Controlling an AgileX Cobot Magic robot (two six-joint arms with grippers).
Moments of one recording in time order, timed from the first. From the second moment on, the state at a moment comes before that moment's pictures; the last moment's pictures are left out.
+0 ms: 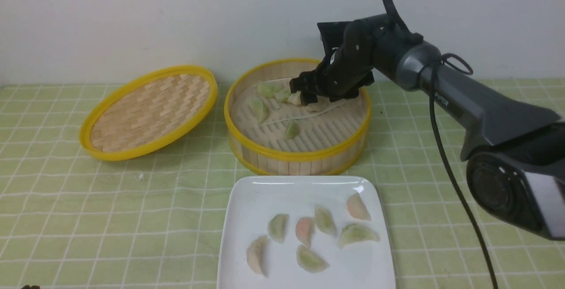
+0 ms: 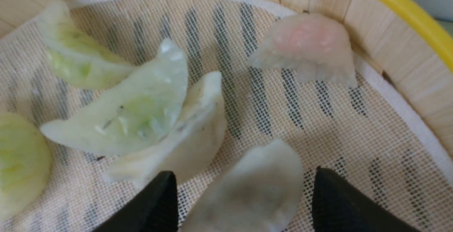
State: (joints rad) right arm 0.42 2.57 -2.40 0.08 0.95 0.18; left arm -0.04 -0.01 0.03 -0.07 0.38 0.08
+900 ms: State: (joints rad) right arm 0.45 2.03 -2.01 0.18 1.24 0.04; left arm -0.04 -0.01 0.03 -0.07 0.38 0.08
